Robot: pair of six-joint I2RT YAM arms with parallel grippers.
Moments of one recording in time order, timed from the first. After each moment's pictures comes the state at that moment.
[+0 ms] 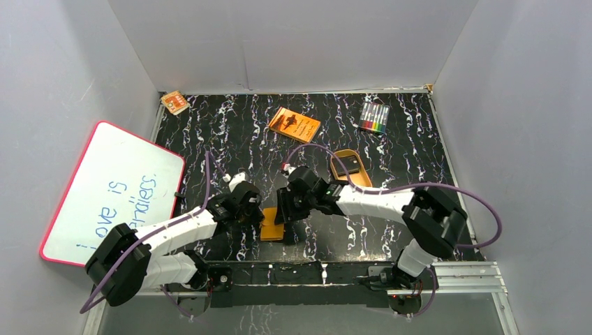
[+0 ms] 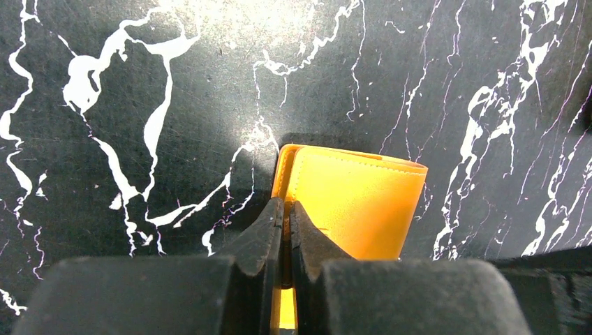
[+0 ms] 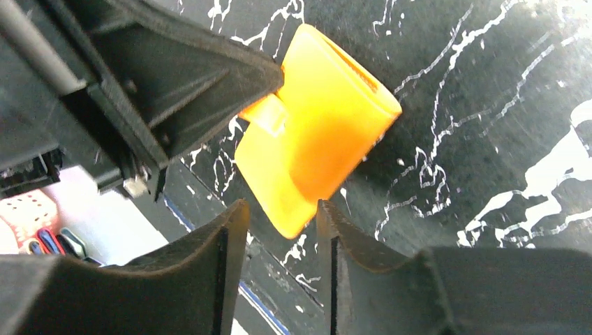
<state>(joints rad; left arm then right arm) -0.75 1.17 0.48 -0.28 -0.19 -0.96 1.03 1.61 0.94 -0.16 -0.25 0.71</state>
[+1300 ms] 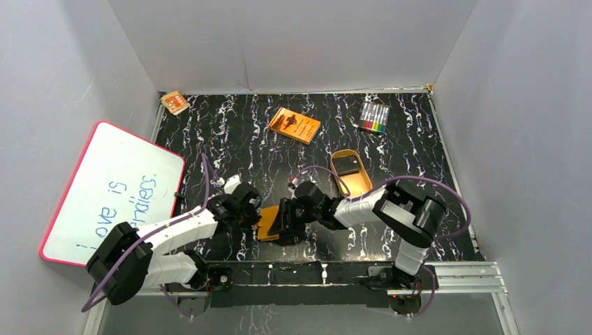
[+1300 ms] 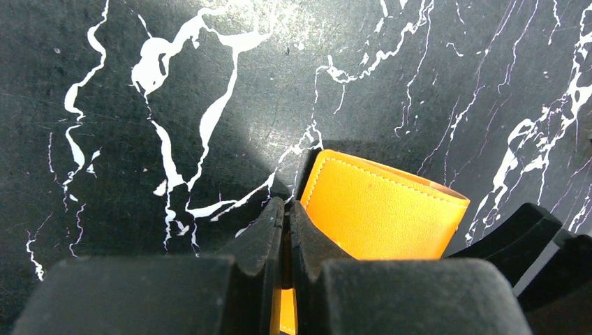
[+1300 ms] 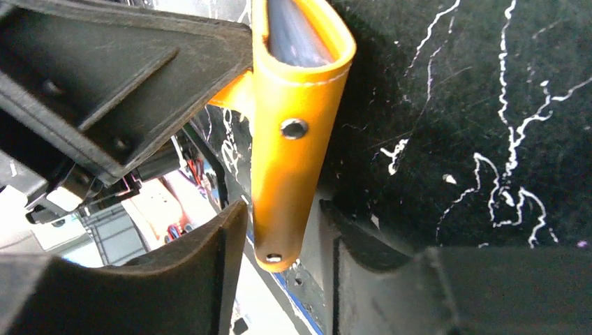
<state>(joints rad) -0.74 1.18 0.48 -0.35 -0.25 -1.06 1.03 1.74 0.69 0.36 -0.41 1.11</state>
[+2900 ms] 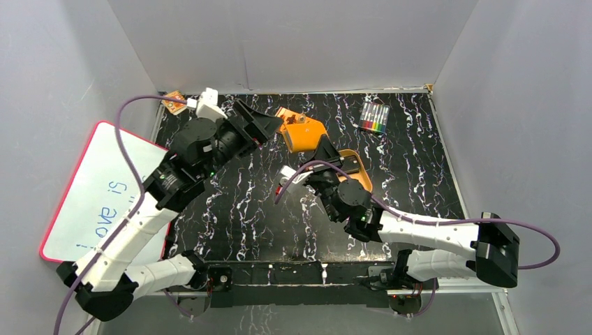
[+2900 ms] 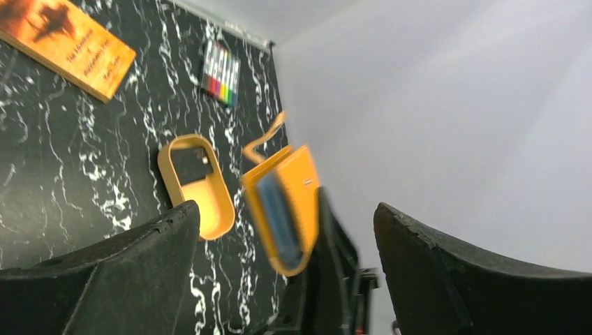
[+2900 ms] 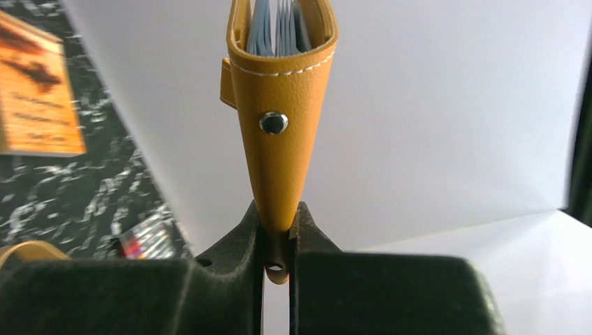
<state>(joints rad) -0.73 1.04 1.32 -0.44 -0.19 -0.98 1.21 1.16 0.74 0.65 0.78 -1.50</state>
